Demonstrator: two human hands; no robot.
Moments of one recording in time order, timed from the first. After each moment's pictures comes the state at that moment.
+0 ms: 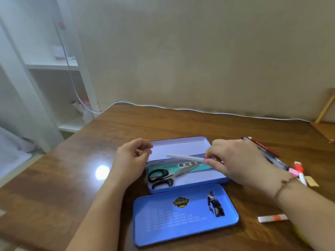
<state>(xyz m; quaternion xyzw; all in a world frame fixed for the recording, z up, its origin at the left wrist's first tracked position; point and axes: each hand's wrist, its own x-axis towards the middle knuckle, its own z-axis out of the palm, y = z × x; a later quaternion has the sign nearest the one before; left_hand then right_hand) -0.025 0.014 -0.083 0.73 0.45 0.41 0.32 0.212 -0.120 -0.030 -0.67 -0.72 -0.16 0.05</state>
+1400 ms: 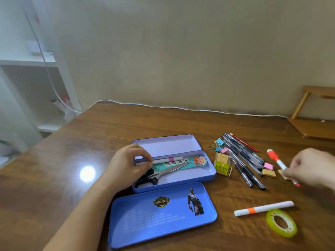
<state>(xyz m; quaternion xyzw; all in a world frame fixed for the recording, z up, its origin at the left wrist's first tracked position) -0.003 -0.004 -0.082 0.85 0.35 0.30 0.25 0.344 -0.216 -0.025 -0.95 -0.29 0.08 0.06</state>
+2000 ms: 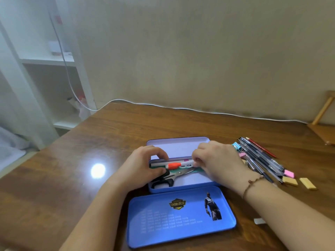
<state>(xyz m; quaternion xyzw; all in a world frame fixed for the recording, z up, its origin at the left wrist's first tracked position) -0.013 0.000 -0.078 0.87 0.33 0.26 0.26 0.206 -0.090 -0.063 -0.65 -0.73 -0.17 0.06</state>
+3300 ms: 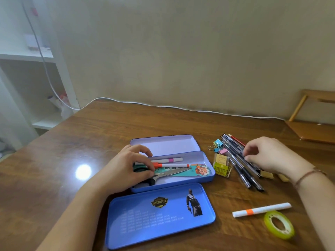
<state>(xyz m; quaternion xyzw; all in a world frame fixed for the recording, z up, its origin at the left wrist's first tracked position) -0.012 0.002 -0.086 0.90 0.29 0.20 0.24 0.313 -0.157 -0.025 -0.89 -0.44 0.07 0.08</state>
